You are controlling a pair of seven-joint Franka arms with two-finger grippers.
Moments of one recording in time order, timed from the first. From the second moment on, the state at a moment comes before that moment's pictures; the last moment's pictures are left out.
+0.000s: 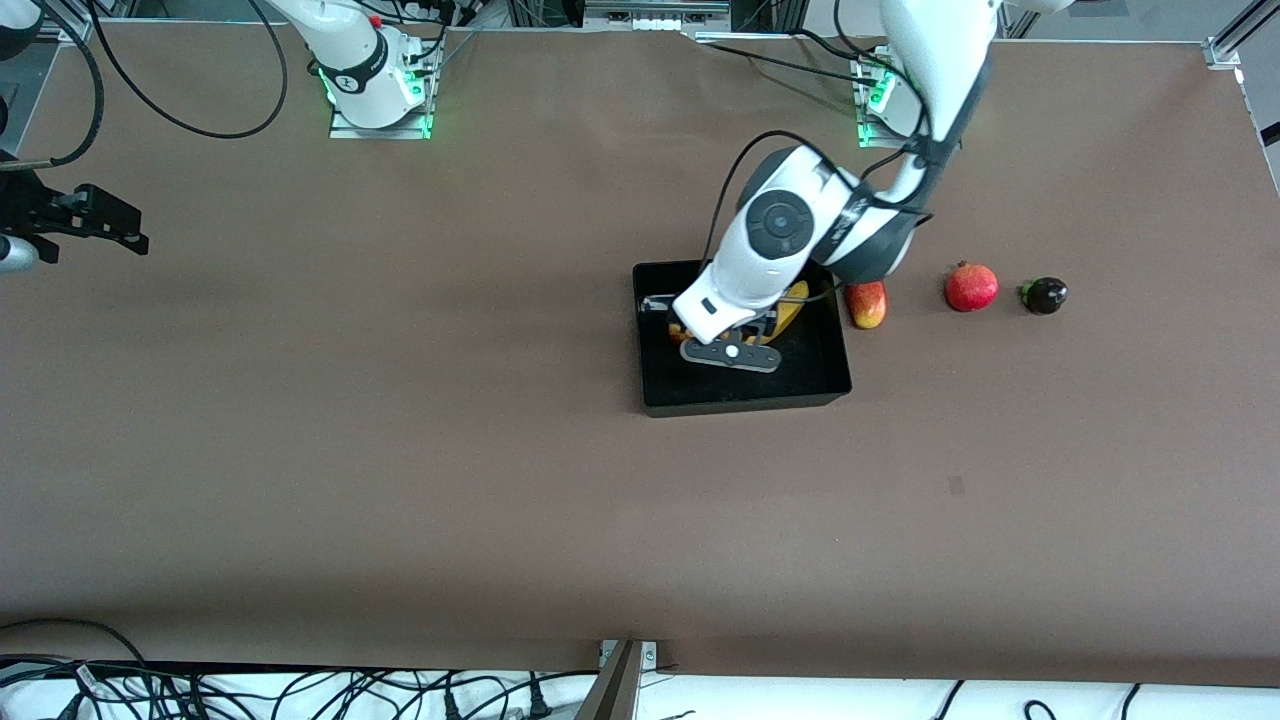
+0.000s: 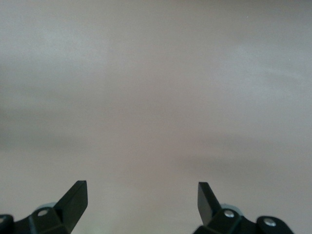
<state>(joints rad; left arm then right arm) -0.54 0.53 -0.12 -1.73 -0.09 2.27 -0.50 0.01 0.00 -0.09 -1.67 -0.04 1.64 -0.21</state>
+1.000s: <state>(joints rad) -0.60 0.66 -0.13 -1.73 -0.09 2.34 -0.51 0.01 0.00 -0.09 -1.67 -0.04 1.64 -0.21</state>
